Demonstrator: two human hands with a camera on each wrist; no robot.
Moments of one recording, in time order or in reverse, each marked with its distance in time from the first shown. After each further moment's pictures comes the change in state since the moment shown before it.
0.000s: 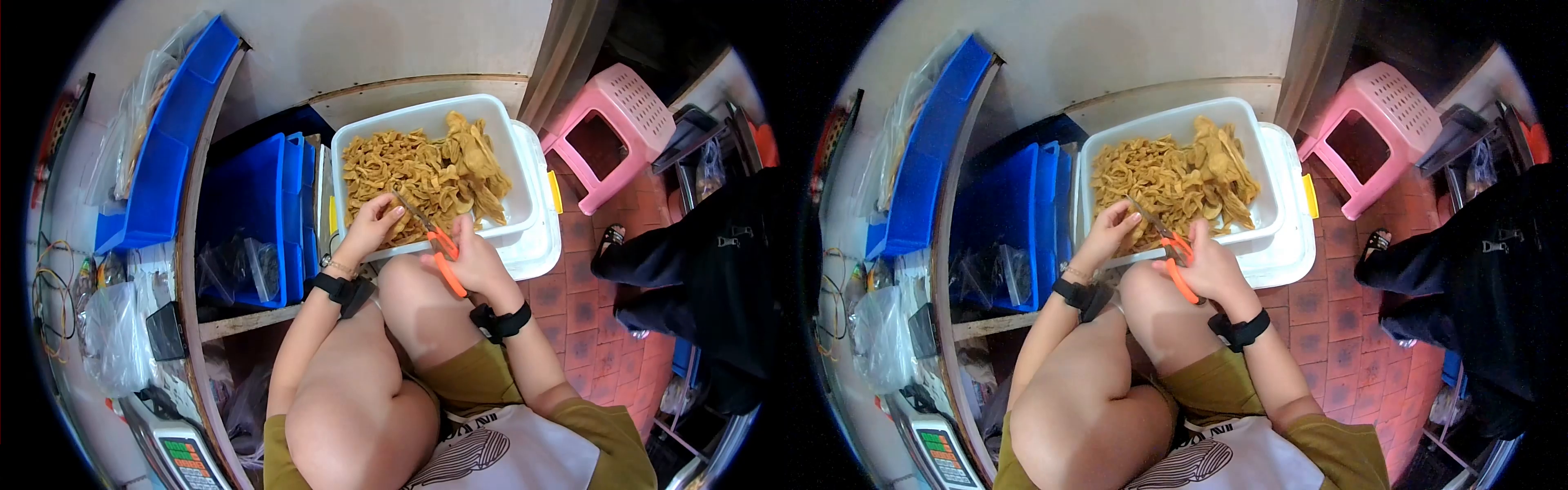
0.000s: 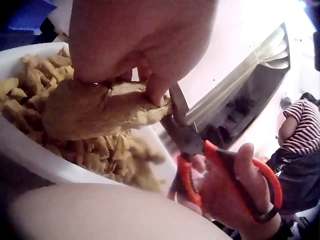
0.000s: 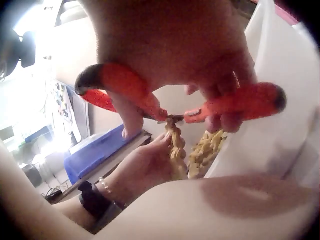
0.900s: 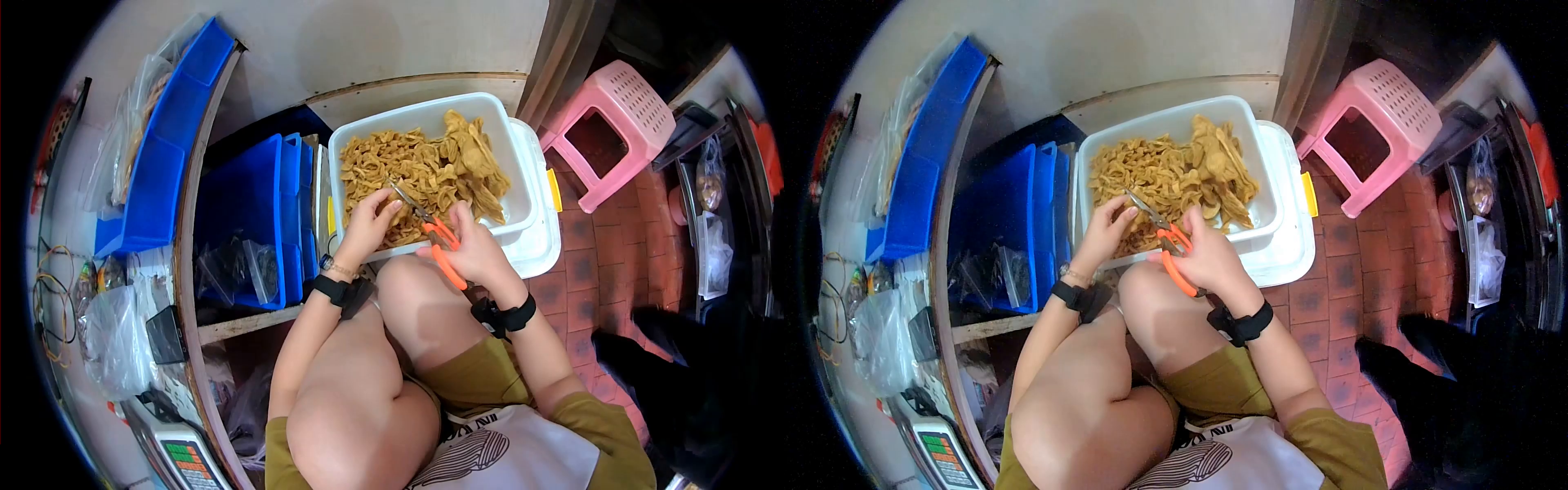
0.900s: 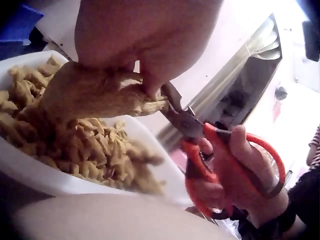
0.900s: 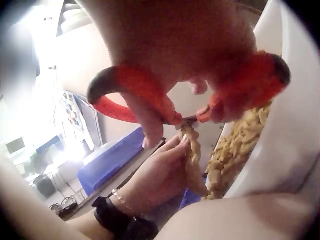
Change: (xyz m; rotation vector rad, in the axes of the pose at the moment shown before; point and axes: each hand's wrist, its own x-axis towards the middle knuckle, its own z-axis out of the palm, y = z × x) left_hand 0.005 -0.002 0.006 0.222 0.195 0.155; right_hand 0.011 -0.013 -0.014 0.041 0.026 -0.071
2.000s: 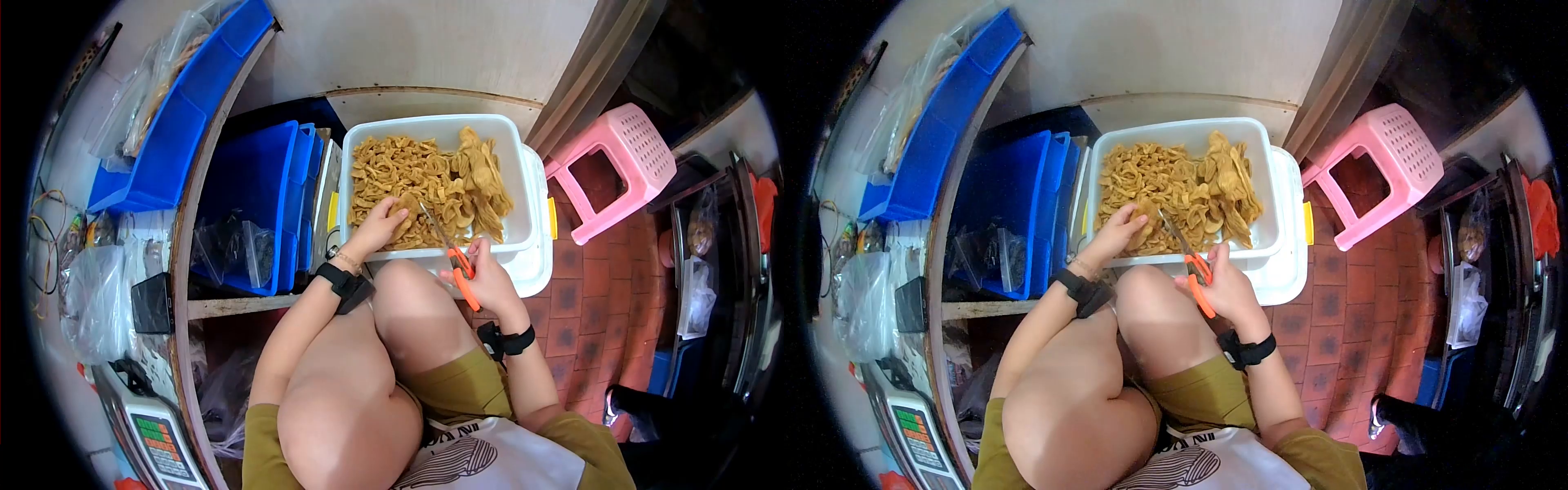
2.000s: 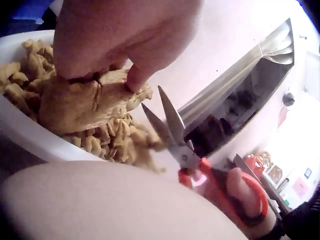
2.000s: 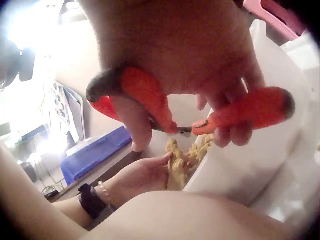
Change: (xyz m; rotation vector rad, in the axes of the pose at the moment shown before) left_hand 0.004 -0.020 0.003 -0.281 -0.117 -0.201; right_hand -0.021 0.048 0.004 -0.099 -0.075 0.071
